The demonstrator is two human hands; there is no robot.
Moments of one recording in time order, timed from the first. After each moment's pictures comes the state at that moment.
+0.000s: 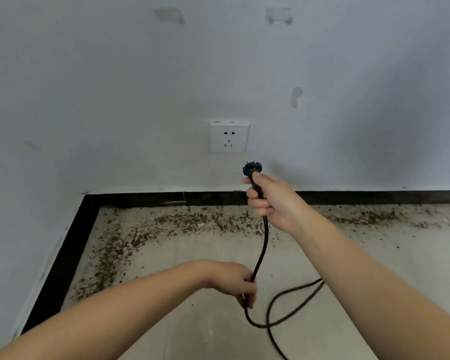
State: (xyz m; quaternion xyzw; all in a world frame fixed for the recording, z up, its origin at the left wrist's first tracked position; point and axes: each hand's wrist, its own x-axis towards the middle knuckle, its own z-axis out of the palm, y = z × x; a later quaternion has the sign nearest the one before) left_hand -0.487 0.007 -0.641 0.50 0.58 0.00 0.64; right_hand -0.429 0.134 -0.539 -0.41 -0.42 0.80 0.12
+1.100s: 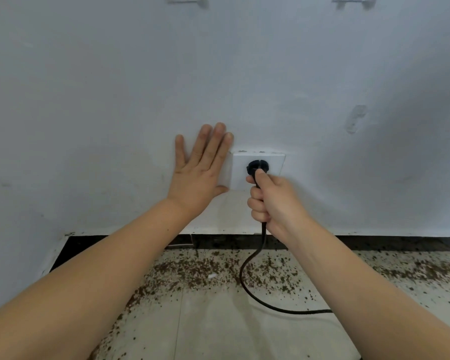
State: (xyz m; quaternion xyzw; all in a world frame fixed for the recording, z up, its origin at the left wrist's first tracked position) left_hand -0.696 0.126 -0.607 0.58 0.75 0.09 -0.31; right_hand -0.541 0.184 -0.569 -0.38 -0.48 0.76 0.24
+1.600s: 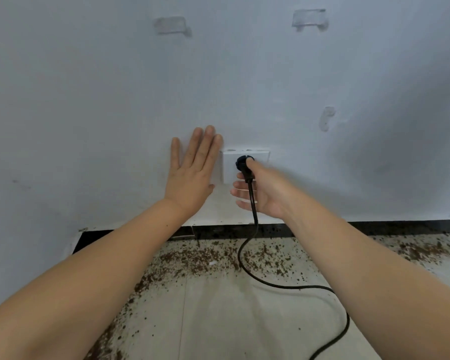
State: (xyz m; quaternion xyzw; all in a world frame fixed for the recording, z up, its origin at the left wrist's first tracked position) left_hand -0.674 0.105 -0.585 0.57 0.79 0.03 -0.24; right_hand -0.533 0.190 -0.541 -0.45 -0.46 0.76 0.11
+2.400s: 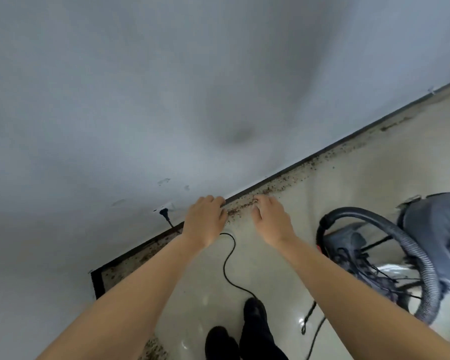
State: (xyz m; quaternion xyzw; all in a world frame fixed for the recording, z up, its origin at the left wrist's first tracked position) left_hand -0.408 0.084 -0.136 0.69 0.69 0.10 0.19; right_hand -0.238 0.108 -0.134 -0.65 -0.71 0.28 0.05
